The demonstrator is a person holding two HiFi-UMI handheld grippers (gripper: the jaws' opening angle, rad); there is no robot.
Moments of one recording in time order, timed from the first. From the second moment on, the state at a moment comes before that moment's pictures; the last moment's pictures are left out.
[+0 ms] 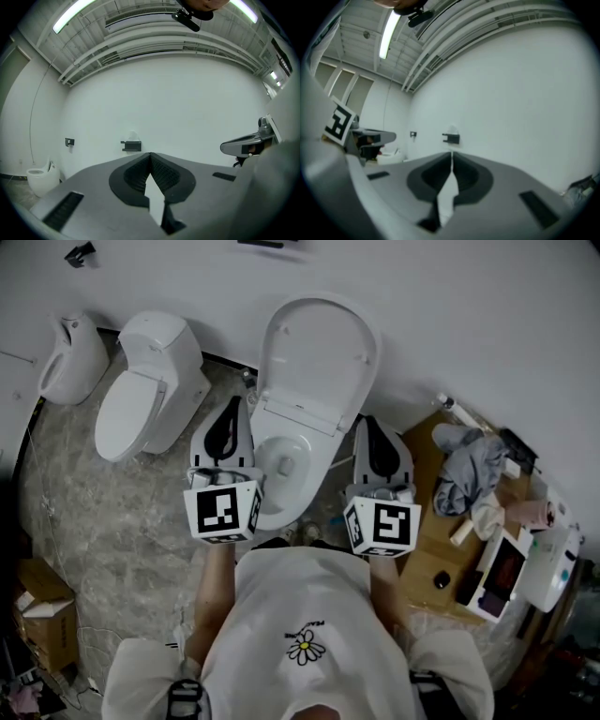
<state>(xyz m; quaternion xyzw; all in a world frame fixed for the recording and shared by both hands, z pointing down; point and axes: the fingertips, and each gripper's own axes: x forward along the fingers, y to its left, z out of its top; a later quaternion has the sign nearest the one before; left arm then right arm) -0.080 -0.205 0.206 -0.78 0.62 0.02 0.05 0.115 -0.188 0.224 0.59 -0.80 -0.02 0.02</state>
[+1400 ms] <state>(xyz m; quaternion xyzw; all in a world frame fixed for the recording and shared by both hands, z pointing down) -0.004 -0.556 0.355 -0.84 0.51 -0.19 -0.03 0.201 -0.469 0.367 0.64 -0.73 0.09 0.21</state>
